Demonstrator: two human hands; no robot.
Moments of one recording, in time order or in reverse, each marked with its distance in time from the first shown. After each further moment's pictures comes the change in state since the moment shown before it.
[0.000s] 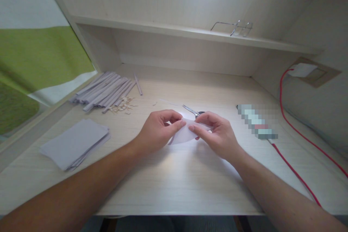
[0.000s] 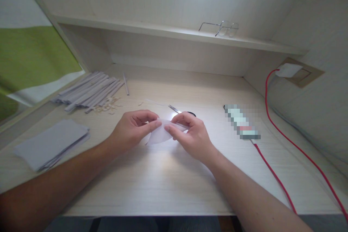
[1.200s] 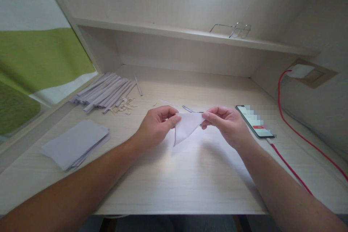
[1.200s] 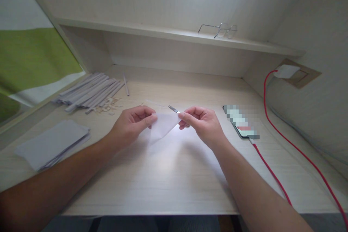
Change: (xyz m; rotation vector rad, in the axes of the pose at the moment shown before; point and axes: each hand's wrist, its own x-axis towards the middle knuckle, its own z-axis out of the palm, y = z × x) left_hand 0.007 -0.005 -0.005 -0.154 0.006 0.050; right_hand 0.019 0.003 -0.029 0.287 0.003 0.152
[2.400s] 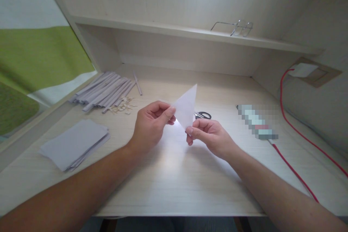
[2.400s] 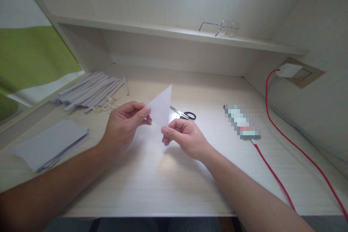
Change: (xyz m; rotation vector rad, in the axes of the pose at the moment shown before) left_hand -0.004 -0.002 0.005 -0.163 0.263 0.036; right_hand -0.014 0.010 0.033 0.044 -0.304 0.107
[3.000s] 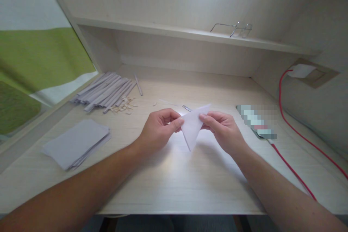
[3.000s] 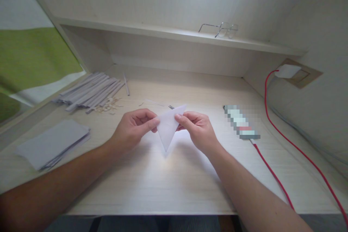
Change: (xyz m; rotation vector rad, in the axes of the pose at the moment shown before) left_hand -0.004 0.006 0.007 0.134 -0.213 -0.060; right_hand 0.003 -0.001 -0.018 0.057 0.242 -0.134
